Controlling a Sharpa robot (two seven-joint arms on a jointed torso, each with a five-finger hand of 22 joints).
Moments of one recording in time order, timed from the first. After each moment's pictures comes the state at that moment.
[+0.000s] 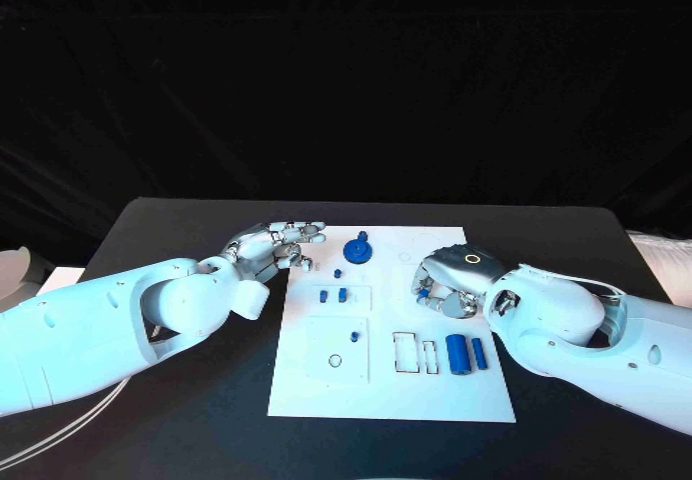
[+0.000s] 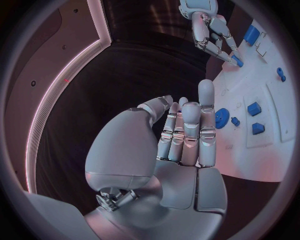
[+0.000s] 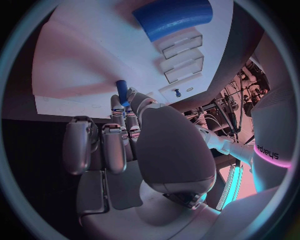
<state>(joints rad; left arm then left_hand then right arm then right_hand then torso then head) 1.17 -0.87 -0.05 1.54 0.17 -0.09 0.26 1.32 -0.12 0.46 -0.01 0.26 1.03 0.18 0.11 0.07 1.09 0.11 0.24 0.09 1.23 0.02 1.13 0.62 0.17 1.24 0.12 0.60 0.77 1.07 -0.95 0.03 1.77 -1.88 -0.21 -0.29 1.49 -0.11 0.40 0.11 0.05 1.21 0.11 0.10 0.10 1.23 0.08 0.13 0.07 1.46 -0.03 1.43 1.31 0.07 1.44 0.06 1.32 1.24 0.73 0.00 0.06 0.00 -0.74</state>
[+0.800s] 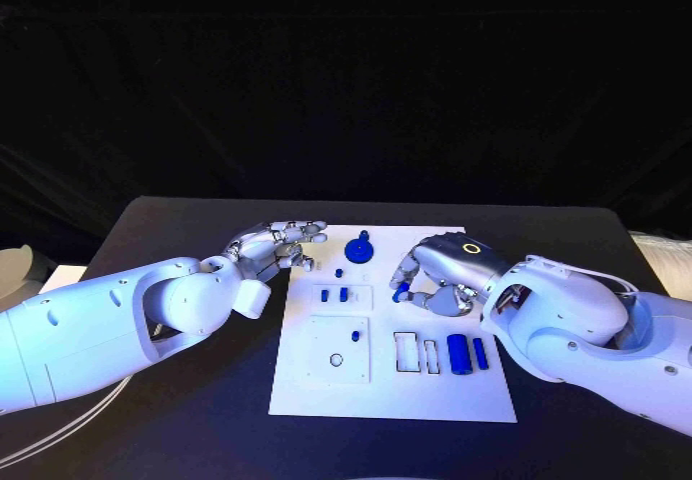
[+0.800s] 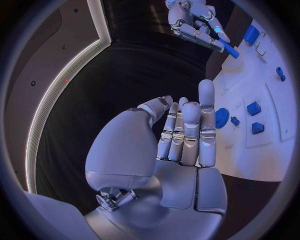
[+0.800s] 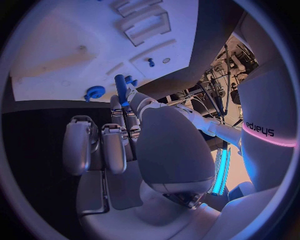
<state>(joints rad) 1.17 -0.87 -0.05 1.54 0.17 -0.08 0.26 1.32 -0.11 0.46 -0.01 0.26 1.03 0.19 0.12 0.07 1.09 0.11 0.24 0.09 1.23 0.02 1.13 0.62 0.17 1.24 0.12 0.60 0.77 1.10 -0.97 0.06 1.92 -1.78 -0.26 -0.23 1.50 -0.12 0.41 0.10 0.05 1.21 0.11 0.10 0.10 1.23 0.09 0.12 0.07 1.46 -0.03 1.43 1.31 0.07 1.45 0.06 1.32 1.24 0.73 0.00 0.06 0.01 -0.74</state>
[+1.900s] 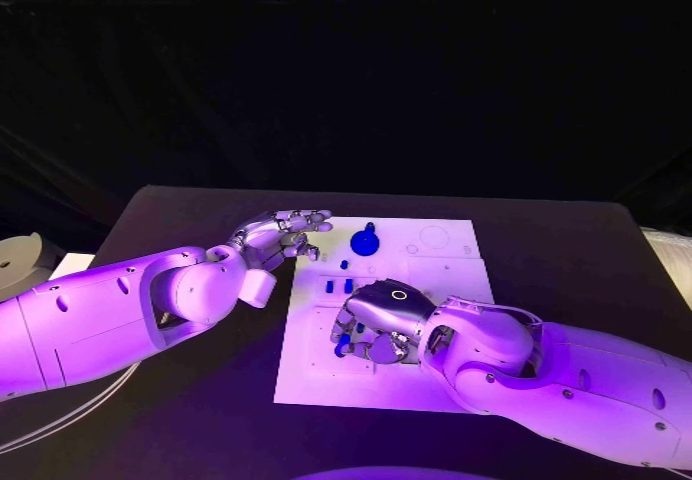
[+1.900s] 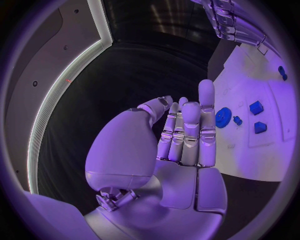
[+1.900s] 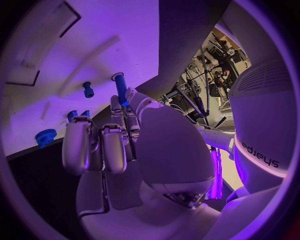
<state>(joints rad) 1.17 -0.88 -0.05 1.54 0.17 -0.09 0.28 1.32 -0.11 0.46 -0.01 0.26 1.03 0.19 0.12 0.07 1.09 0.11 0.25 0.09 1.23 0.02 1.13 0.62 0.17 1.24 0.12 0.60 0.77 0.99 -0.73 0.01 1.81 -1.78 -0.22 -0.15 1.50 -0.12 0.41 0.10 0.04 1.21 0.11 0.10 0.10 1.23 0.09 0.10 0.07 1.46 -0.03 1.43 1.31 0.07 1.45 0.06 1.32 1.24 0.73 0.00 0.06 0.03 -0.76</state>
